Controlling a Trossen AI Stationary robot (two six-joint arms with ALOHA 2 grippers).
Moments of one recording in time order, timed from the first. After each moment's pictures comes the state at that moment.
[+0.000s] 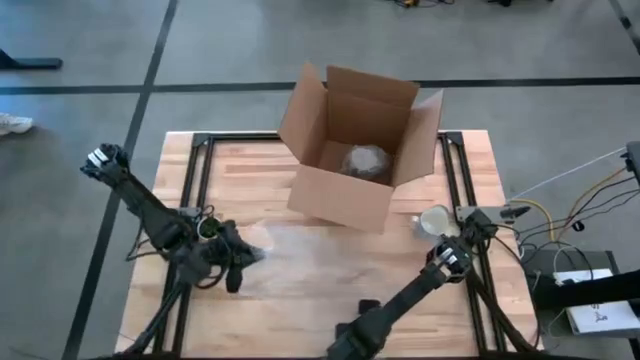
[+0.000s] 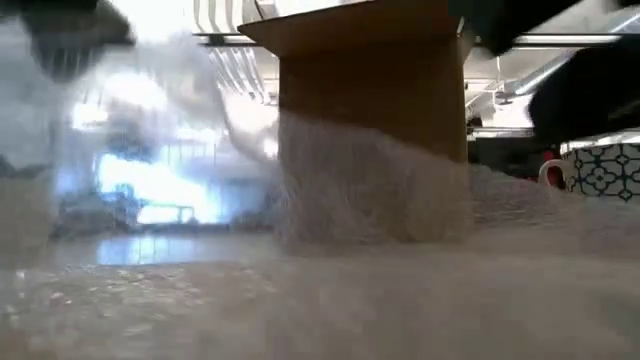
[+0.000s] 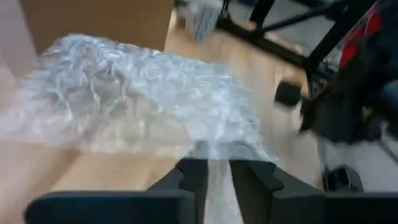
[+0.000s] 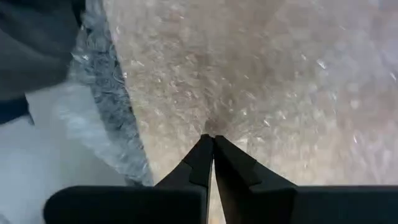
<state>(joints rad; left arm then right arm) -0.78 0.95 0.59 -0.31 -0.72 -0.94 0.68 2.50 2.10 -1.28 -0.27 0.78</state>
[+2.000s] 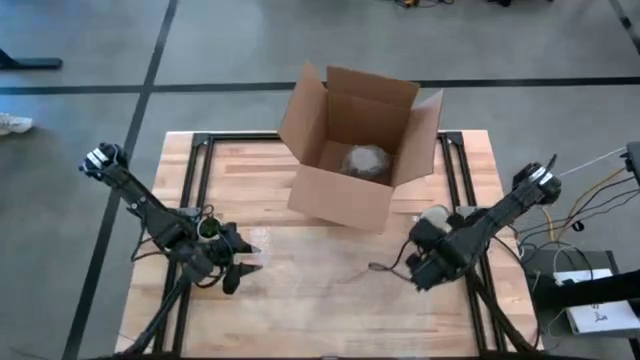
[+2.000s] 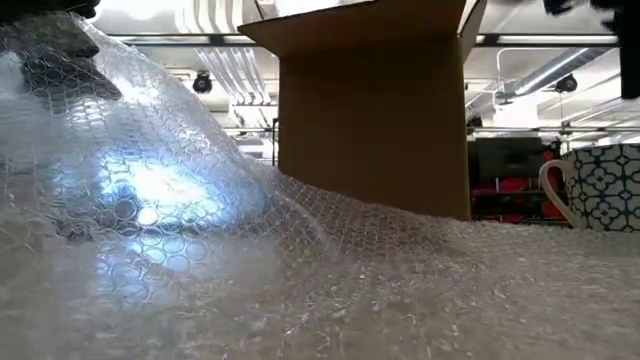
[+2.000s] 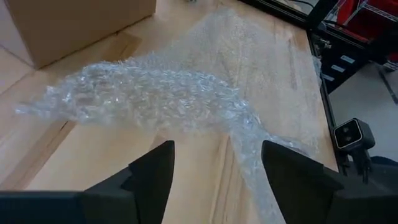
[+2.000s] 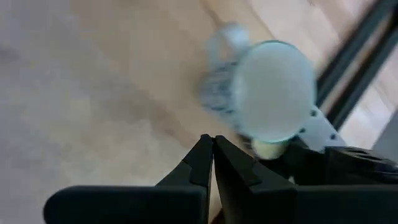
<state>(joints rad) -0.78 0.93 0.53 -0.26 -0.66 -0.87 0.63 1.51 1.17 -1.57 0.25 1.48</state>
